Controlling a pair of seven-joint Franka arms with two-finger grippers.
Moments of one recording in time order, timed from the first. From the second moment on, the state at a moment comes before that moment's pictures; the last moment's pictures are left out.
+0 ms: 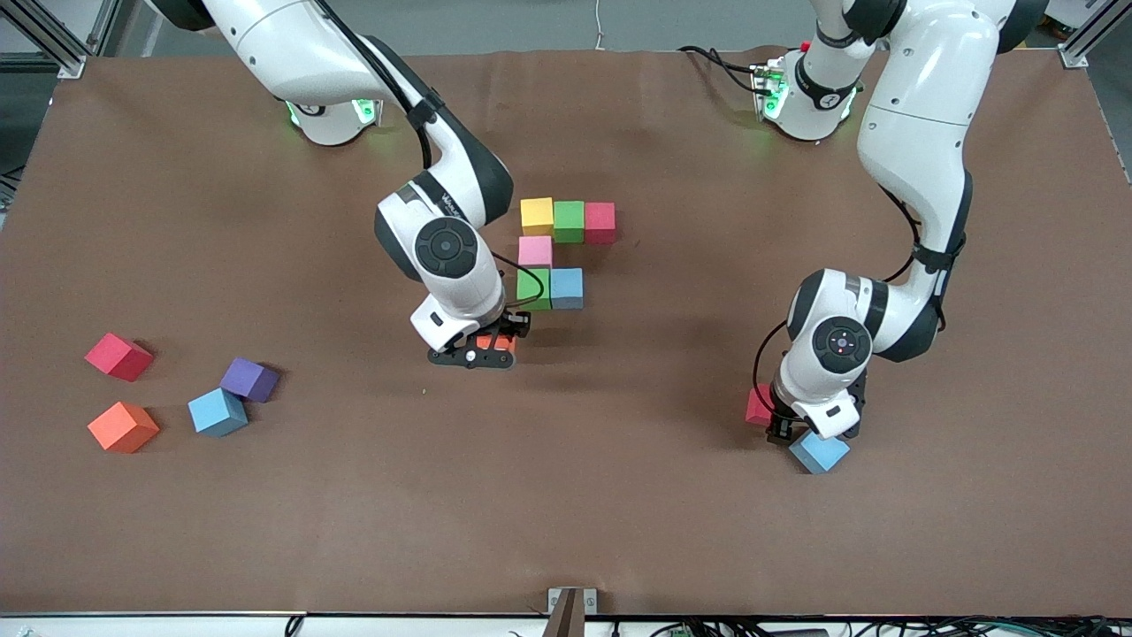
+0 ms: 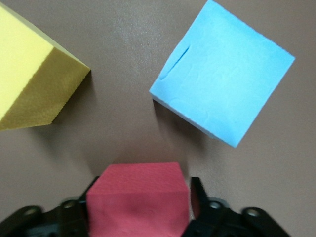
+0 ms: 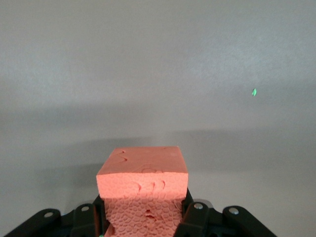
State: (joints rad) left arm -0.26 0.71 0.00 -1.69 0.14 2.44 -1.63; right arm 0.47 0.58 0.16 -1.57 -0.08 2.14 0.73
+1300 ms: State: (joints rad) left arm -0.55 0.59 -0.02 -1.79 0.13 2.32 -2.23; right arm 0.57 0.69 0.15 -1.59 -0.08 2.28 0.84
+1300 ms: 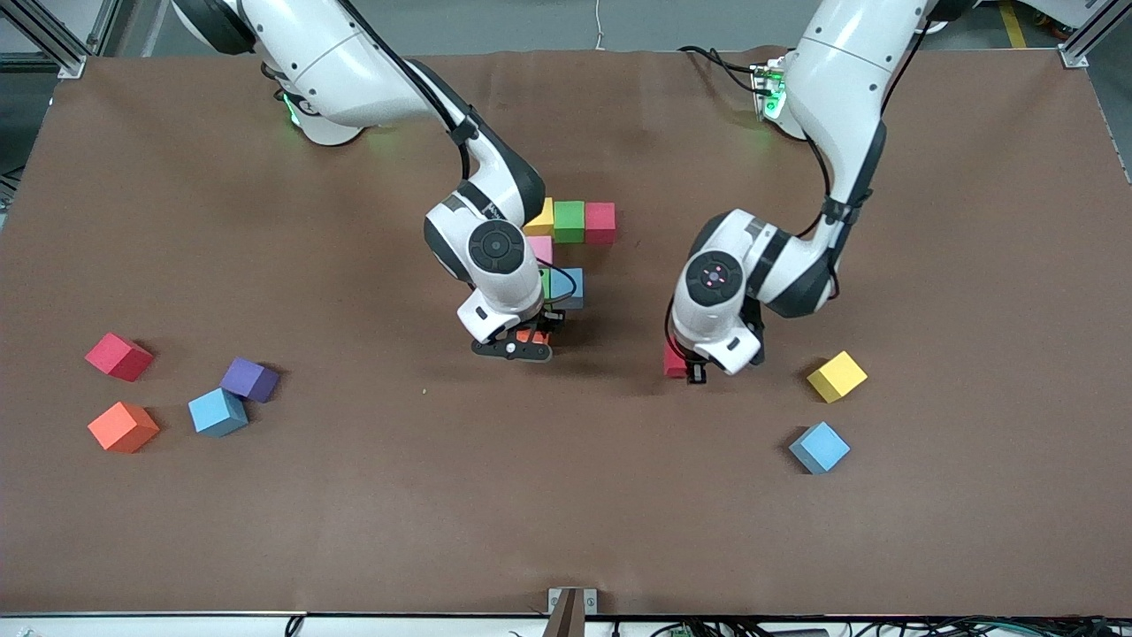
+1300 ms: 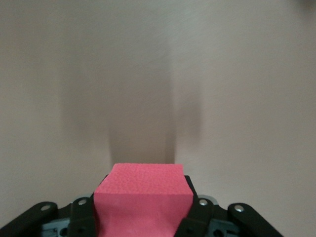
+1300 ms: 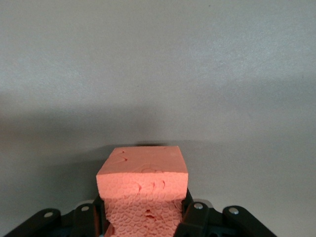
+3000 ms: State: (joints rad) left arm -0.81 0.51 -0.02 -2.02 0.15 2.54 -2.50; right arm 0.59 0.69 0.15 -1.65 -0.11 2.33 0.86
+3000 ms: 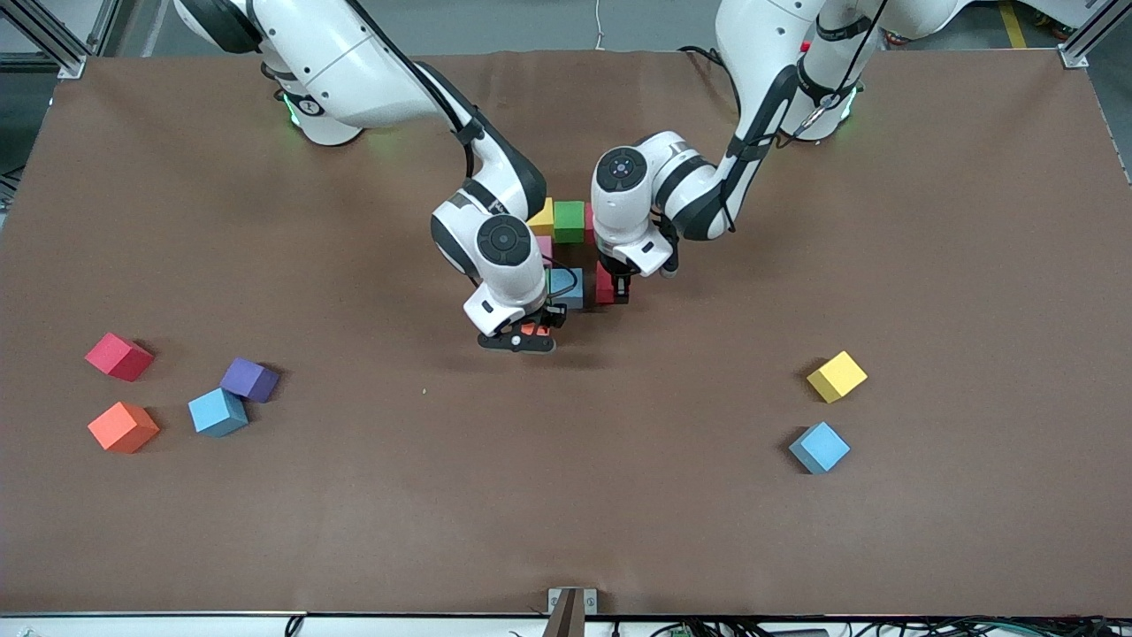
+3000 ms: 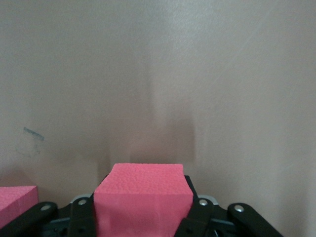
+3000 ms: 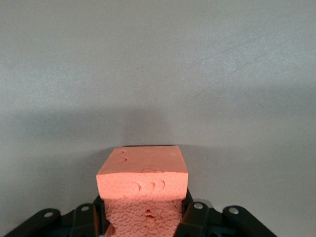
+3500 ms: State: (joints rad) left arm -0.81 0.53 -0.02 -1.99 0.15 2.55 -2.50; right arm 0.60 0.69 0.15 -1.66 -0.11 2.33 0.86
